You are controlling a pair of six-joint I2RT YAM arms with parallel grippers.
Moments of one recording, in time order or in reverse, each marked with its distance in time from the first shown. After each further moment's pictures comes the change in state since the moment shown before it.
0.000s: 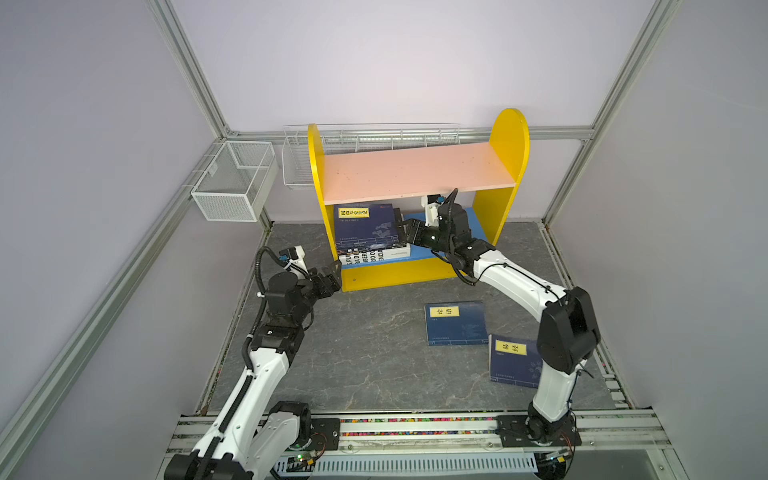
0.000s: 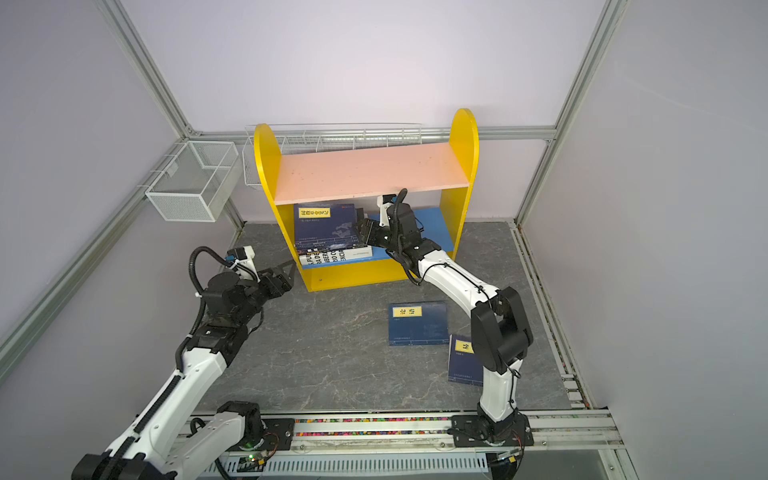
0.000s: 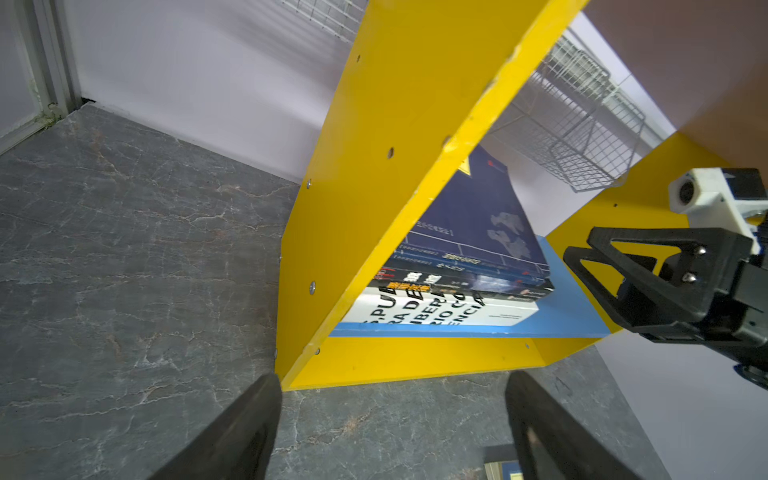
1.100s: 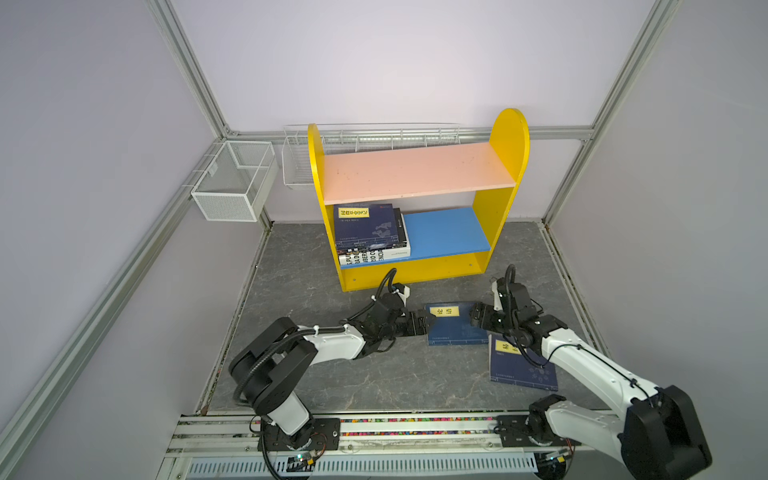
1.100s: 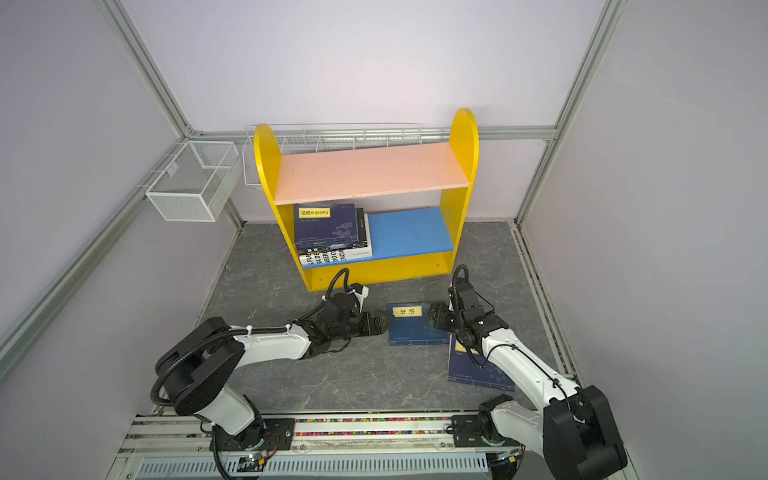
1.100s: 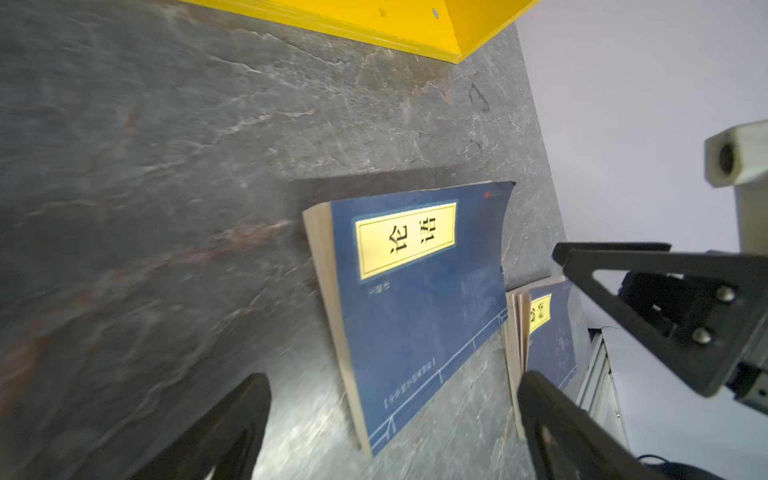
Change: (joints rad) left arm -0.698 0.799 0.076 0.370 0.017 -0.340; right arm -0.226 -0.665 -0.942 -0.342 0.215 -0.122
